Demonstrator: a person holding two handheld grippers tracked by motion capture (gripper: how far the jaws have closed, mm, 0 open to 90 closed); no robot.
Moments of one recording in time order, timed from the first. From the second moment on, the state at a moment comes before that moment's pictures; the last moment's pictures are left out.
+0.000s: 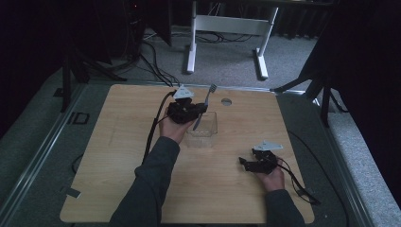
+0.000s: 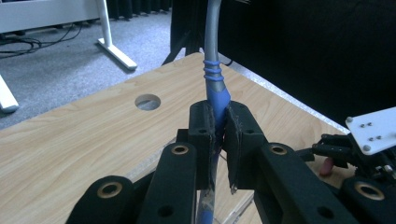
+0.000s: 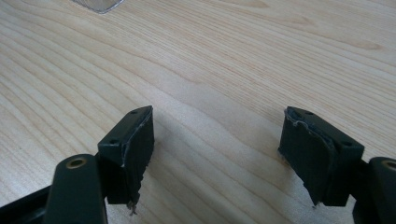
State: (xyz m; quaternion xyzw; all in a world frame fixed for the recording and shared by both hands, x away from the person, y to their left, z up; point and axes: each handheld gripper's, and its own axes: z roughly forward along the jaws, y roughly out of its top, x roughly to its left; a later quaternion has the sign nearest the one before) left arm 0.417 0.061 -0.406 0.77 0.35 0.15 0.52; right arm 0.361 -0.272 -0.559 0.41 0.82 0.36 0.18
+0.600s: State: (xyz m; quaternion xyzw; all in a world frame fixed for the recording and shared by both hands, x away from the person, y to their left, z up) left arm 0.429 0.062 -0.417 0.77 0.36 0.16 0.50; right arm 0.361 -0.272 -0.559 0.41 0.82 0.36 0.18
